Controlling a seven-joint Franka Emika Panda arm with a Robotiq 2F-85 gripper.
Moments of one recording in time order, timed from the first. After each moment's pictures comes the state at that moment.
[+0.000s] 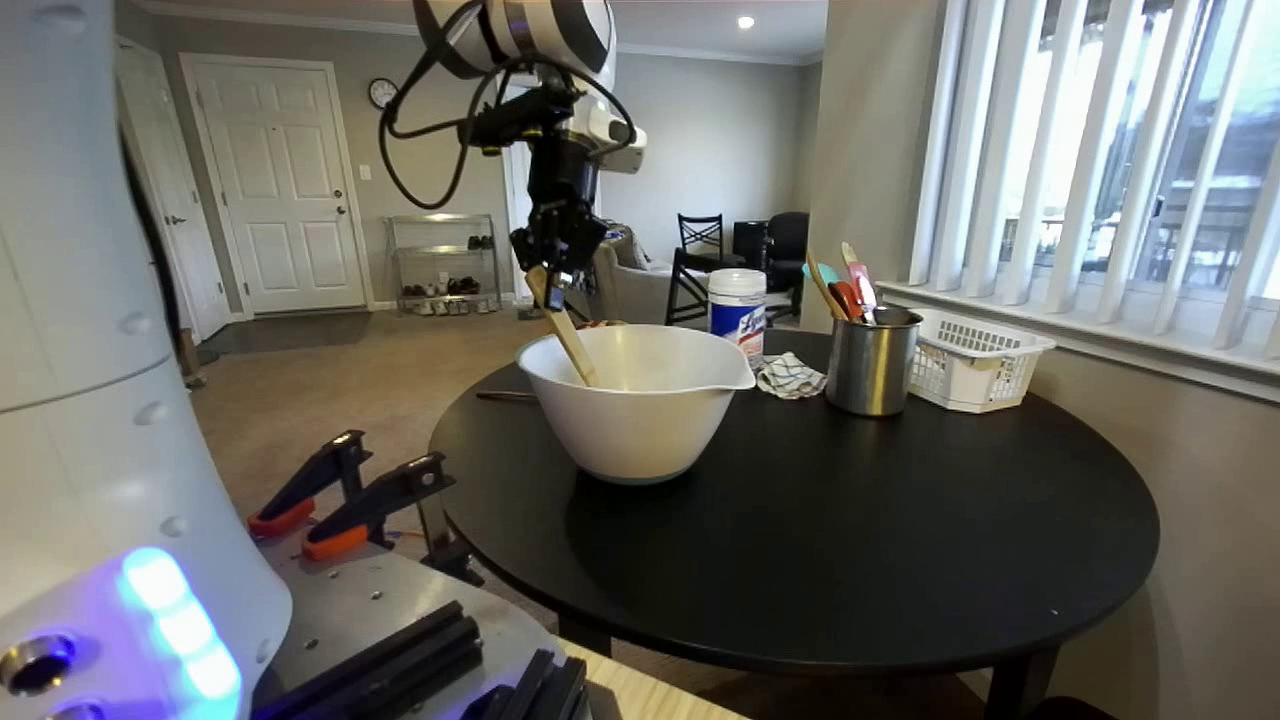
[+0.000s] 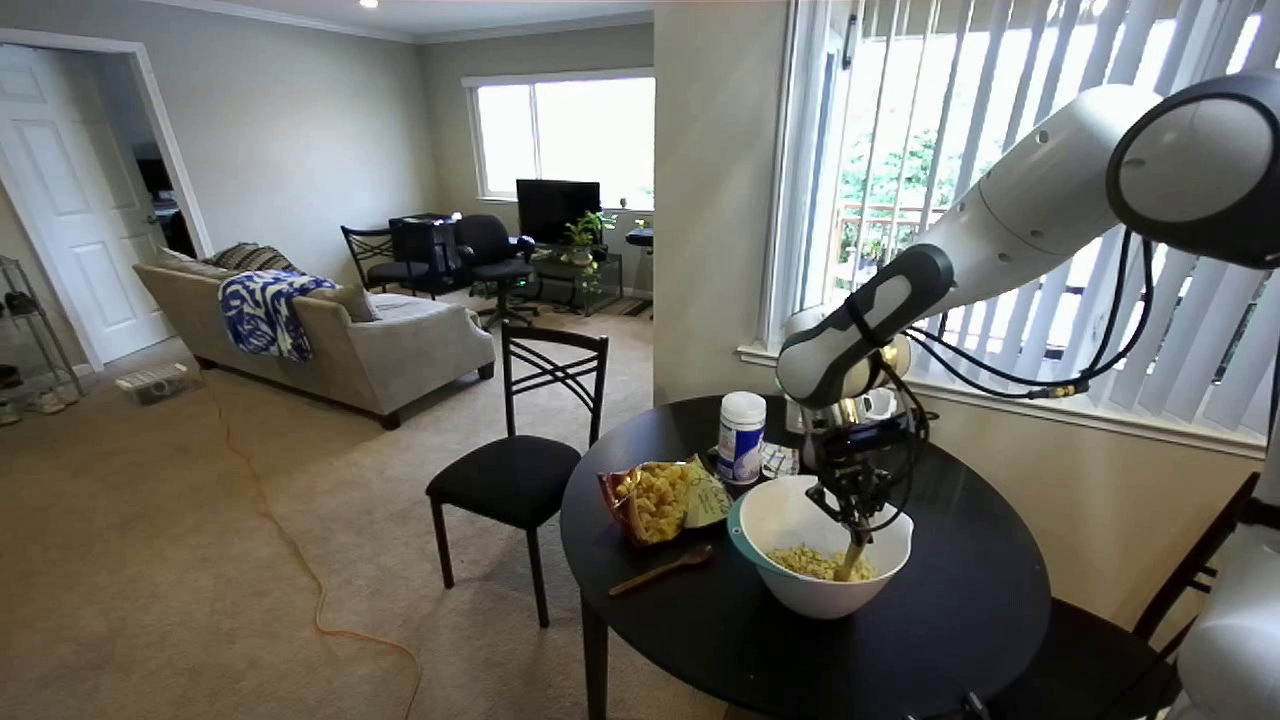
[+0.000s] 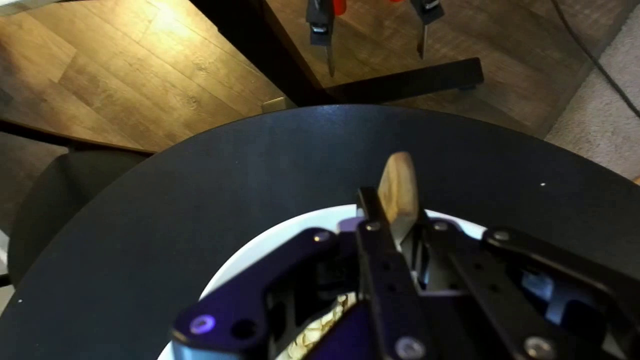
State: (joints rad) arm 0.11 0.20 0.03 -2.28 -0.09 2.01 0.40
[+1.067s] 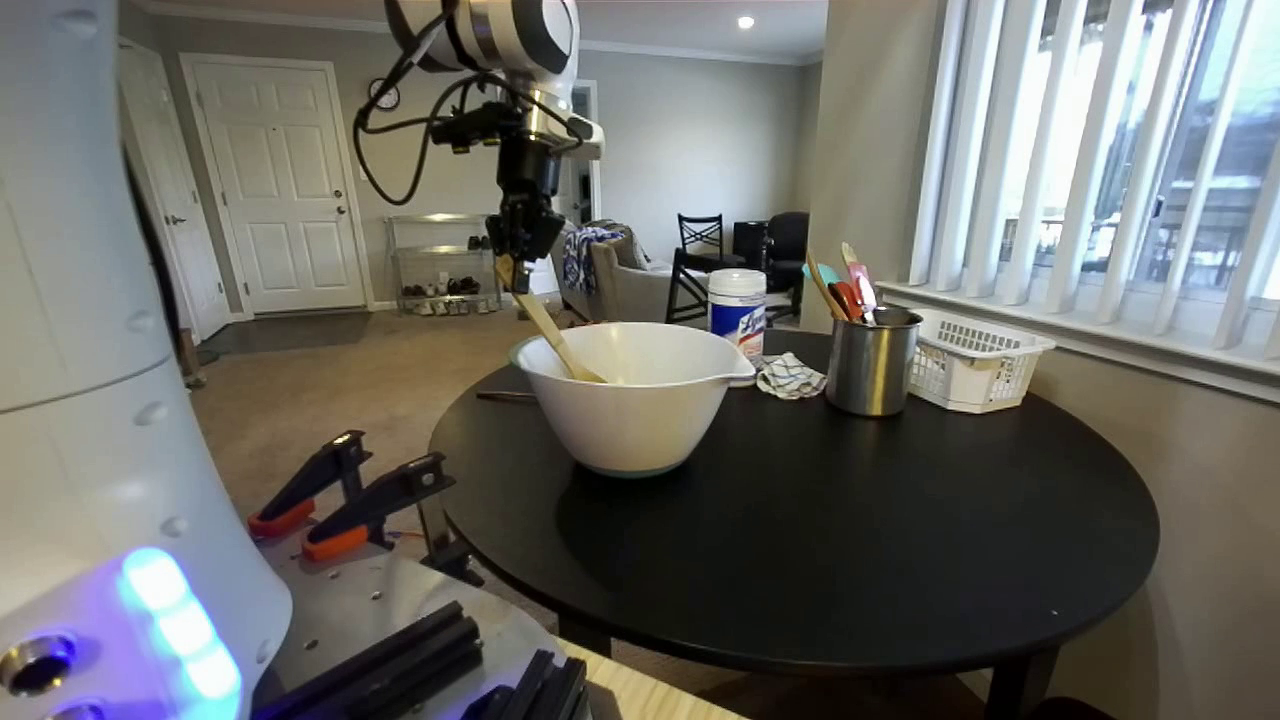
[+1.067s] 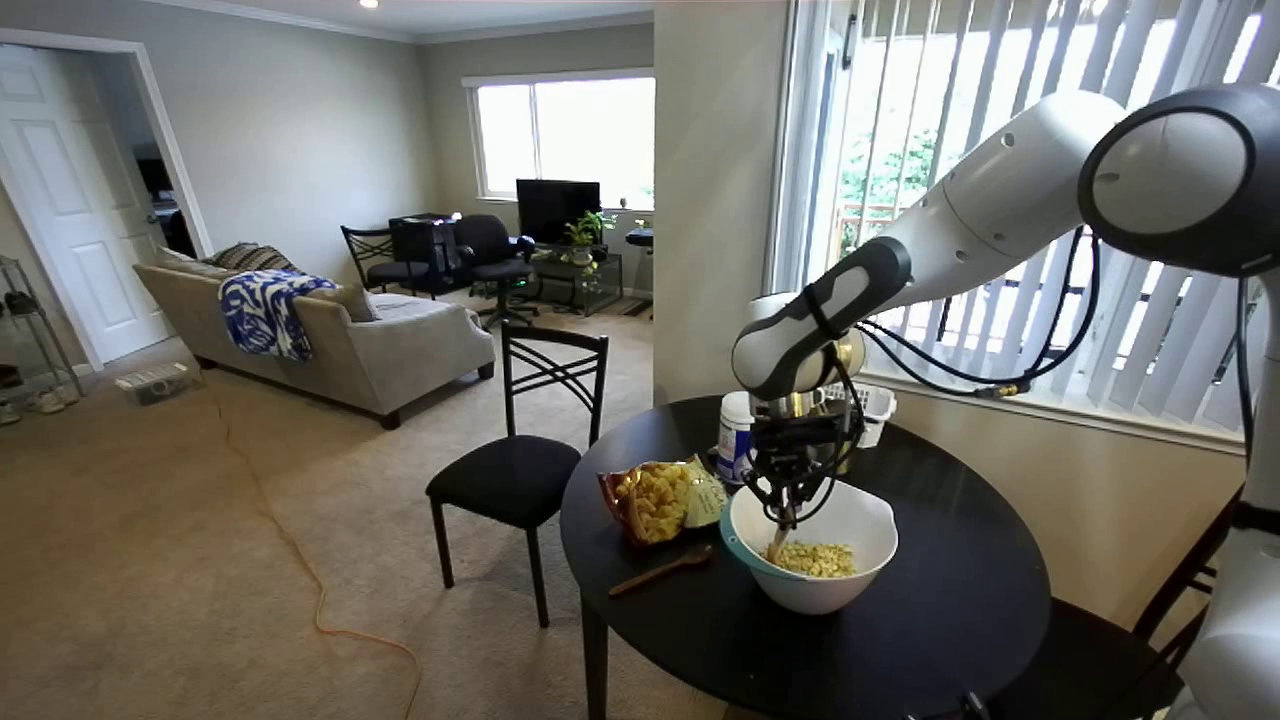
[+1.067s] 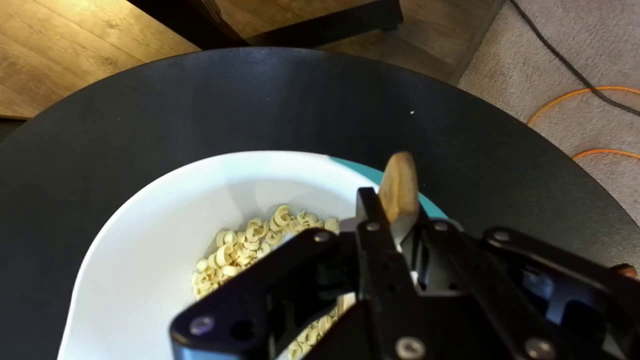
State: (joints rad) arm 0.17 0.26 0.09 -2.17 0.03 2.13 0.52
